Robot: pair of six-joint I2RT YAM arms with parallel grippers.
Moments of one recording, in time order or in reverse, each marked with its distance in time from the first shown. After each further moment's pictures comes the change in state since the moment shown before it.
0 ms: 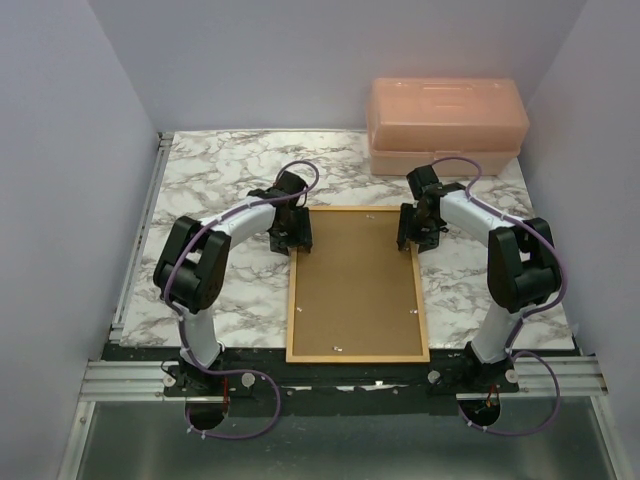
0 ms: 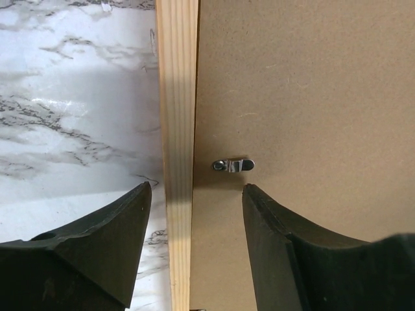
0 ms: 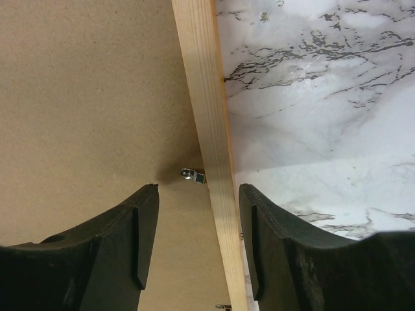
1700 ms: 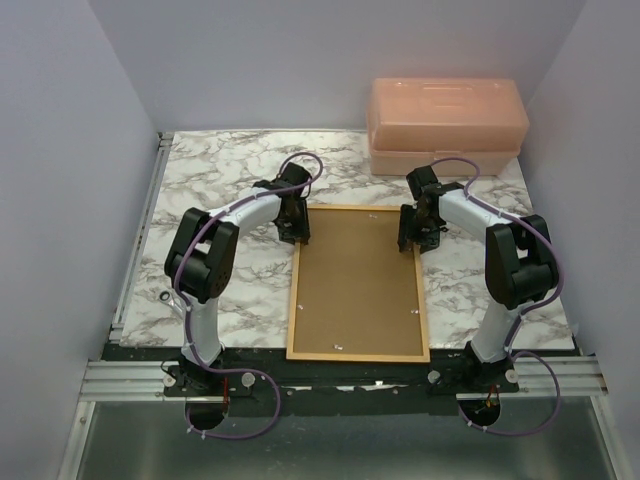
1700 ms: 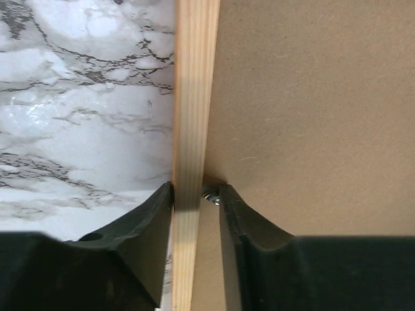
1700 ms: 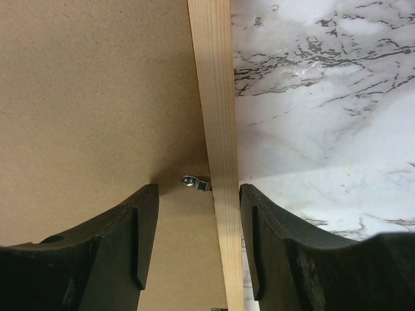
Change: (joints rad) left arm 0.008 0.111 0.136 -0.016 -0.021 -0.005; right arm -0.001 0.029 0.011 -0.007 -0.010 -0.015
